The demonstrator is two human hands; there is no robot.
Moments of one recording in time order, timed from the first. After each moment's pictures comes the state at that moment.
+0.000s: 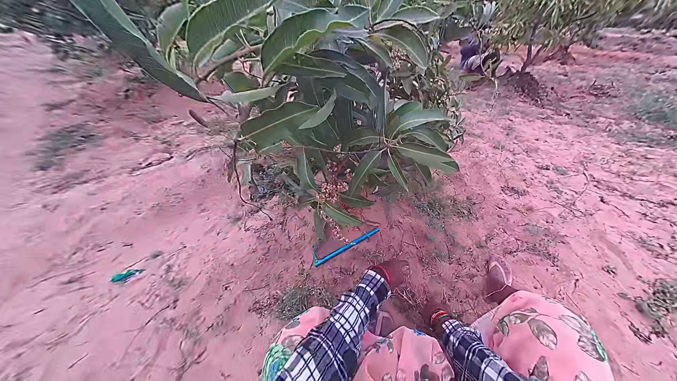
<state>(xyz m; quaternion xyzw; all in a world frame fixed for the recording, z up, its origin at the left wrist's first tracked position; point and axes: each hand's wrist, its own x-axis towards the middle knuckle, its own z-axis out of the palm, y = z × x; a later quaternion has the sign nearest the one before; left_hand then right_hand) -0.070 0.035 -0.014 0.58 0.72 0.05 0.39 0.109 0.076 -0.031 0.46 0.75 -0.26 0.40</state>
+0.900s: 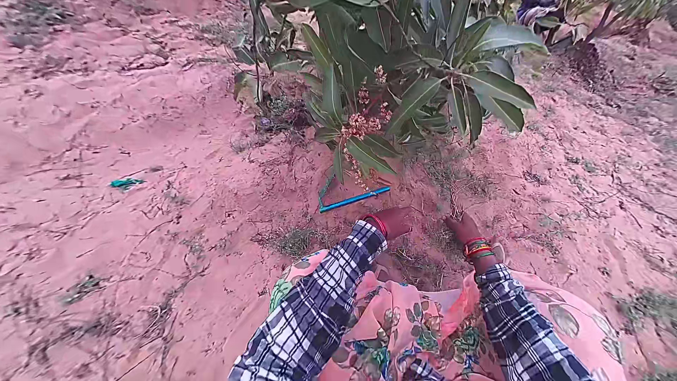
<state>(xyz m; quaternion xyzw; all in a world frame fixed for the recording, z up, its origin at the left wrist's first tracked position) -0.091 -0.005 0.025 0.50 0.75 0.17 0.39 0.074 0.193 -0.036 0.47 0.81 -0.35 -0.01</state>
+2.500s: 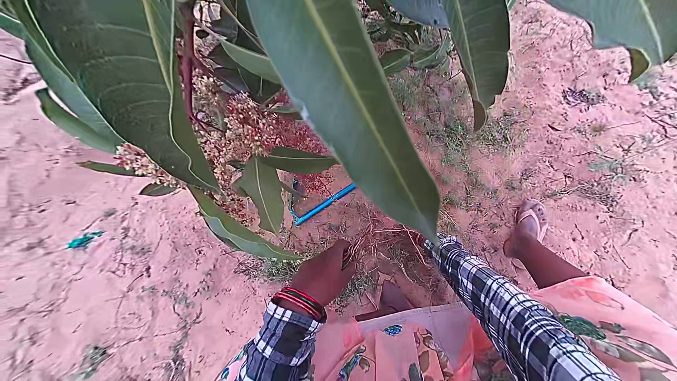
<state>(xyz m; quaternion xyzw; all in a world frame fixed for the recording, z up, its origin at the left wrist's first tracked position) -0.145 0.003 -0.021 0.29 0.85 -0.02 0.45 -0.012 0.235 -0.306 0.02 0.96 -0.18 0.20</state>
